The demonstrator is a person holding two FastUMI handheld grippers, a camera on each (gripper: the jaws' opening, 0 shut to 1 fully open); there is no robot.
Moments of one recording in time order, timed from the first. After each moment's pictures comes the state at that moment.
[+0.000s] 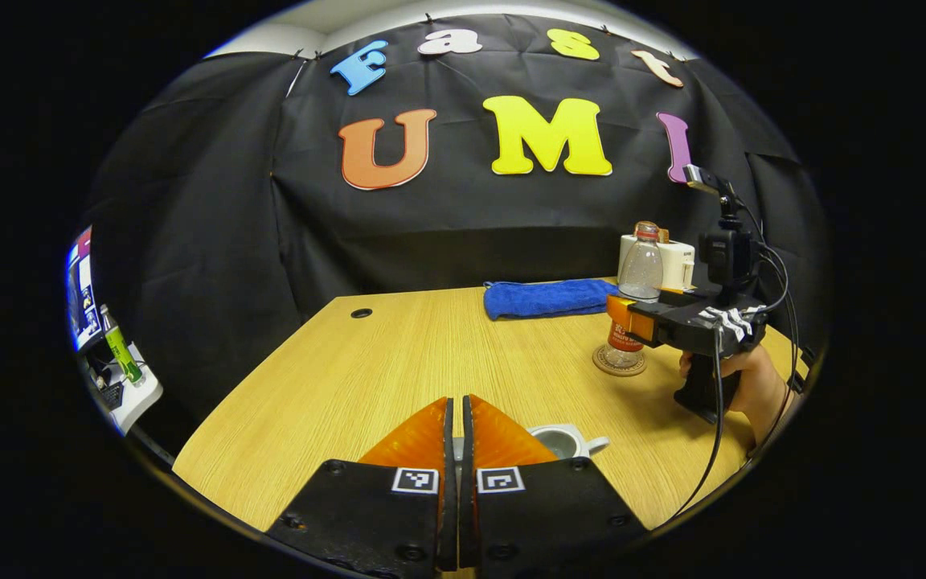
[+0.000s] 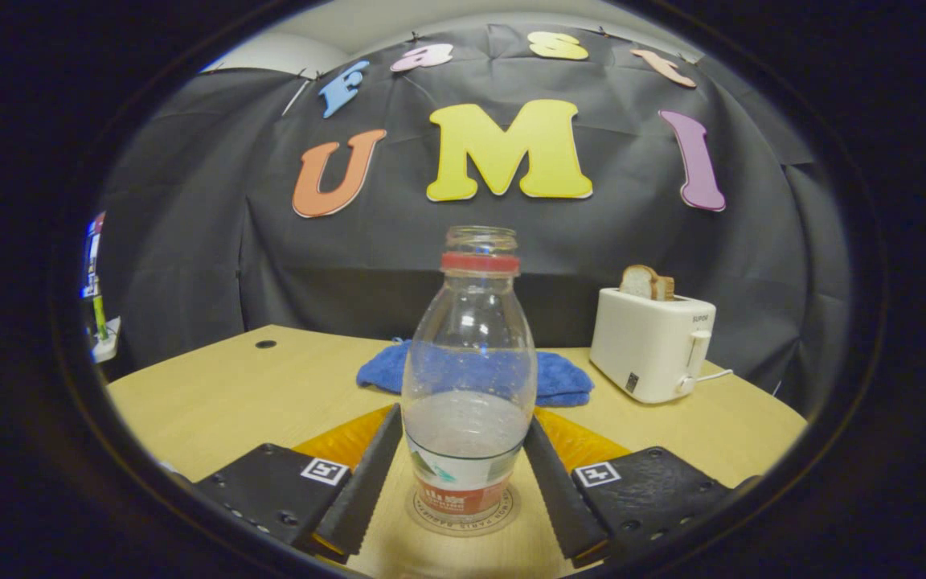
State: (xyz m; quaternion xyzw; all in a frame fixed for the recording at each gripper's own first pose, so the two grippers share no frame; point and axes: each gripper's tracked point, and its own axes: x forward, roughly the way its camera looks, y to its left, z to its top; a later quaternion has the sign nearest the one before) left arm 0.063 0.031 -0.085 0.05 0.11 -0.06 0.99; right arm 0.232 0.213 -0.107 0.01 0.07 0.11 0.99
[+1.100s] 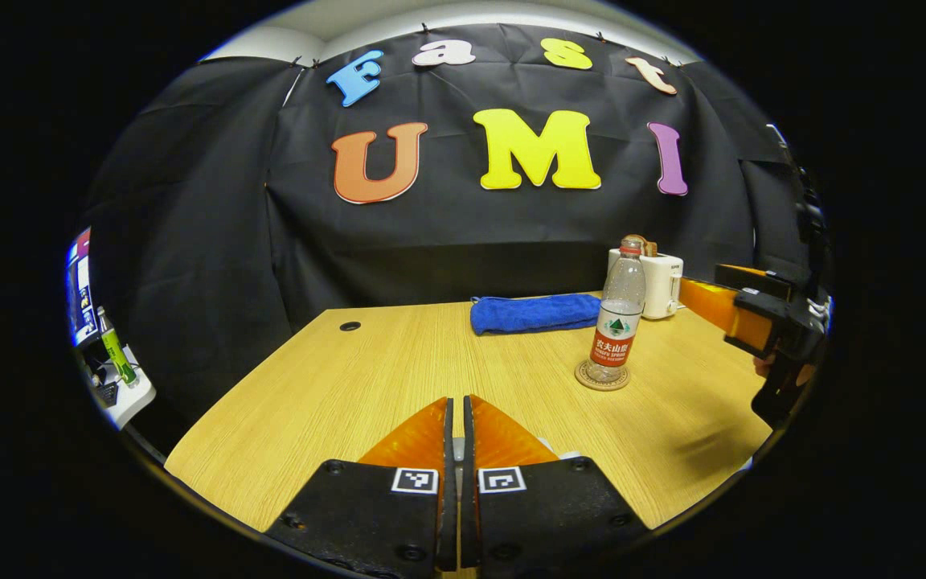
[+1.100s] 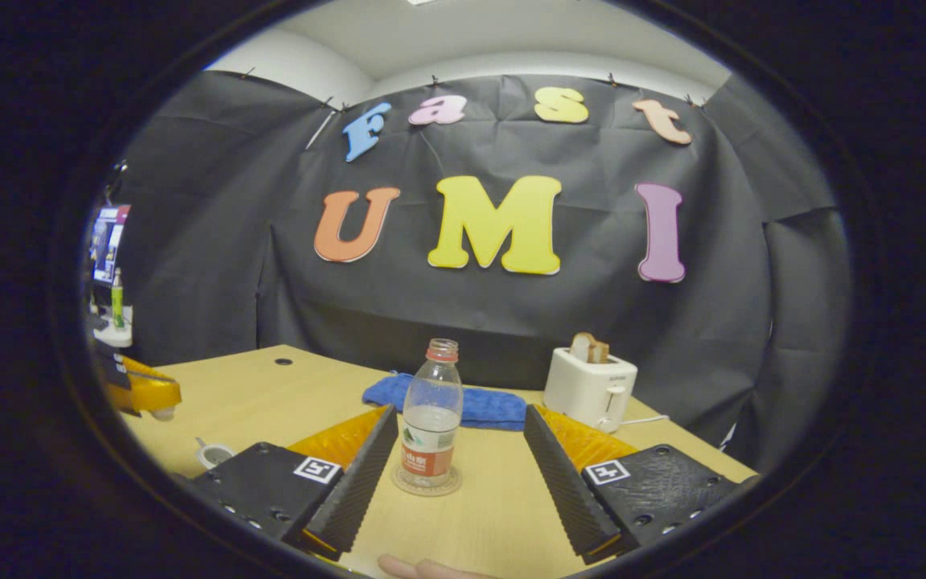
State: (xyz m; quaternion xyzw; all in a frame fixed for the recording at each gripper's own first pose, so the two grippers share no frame) left arm 0.059 0.005 -0.070 0.03 0.08 -0.07 0.99; right arm 0.093 0.141 -0.034 -0.05 -0.03 0.09 0.99
